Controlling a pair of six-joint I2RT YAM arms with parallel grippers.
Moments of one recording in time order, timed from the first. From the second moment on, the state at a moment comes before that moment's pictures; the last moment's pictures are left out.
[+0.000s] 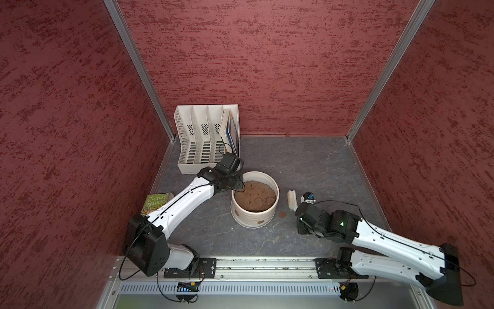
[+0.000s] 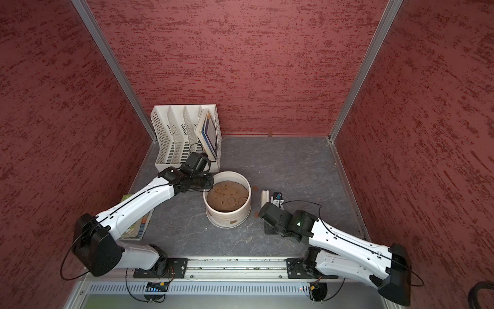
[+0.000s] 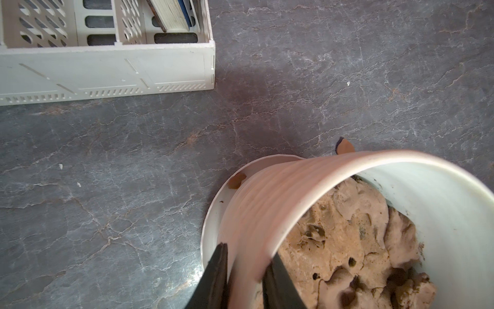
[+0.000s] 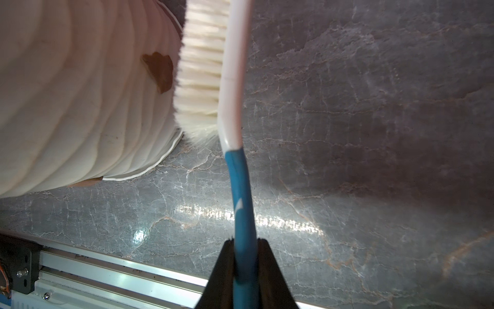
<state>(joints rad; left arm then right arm) -0.55 1.40 1.15 -0.75 -0.07 -0.47 1.04 0.95 0.76 -0.94 0.24 0.96</state>
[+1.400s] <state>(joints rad) -0.59 1.39 1.16 -0.78 -0.10 -0.42 1.06 1.12 0.76 -0.82 0.11 0.90</state>
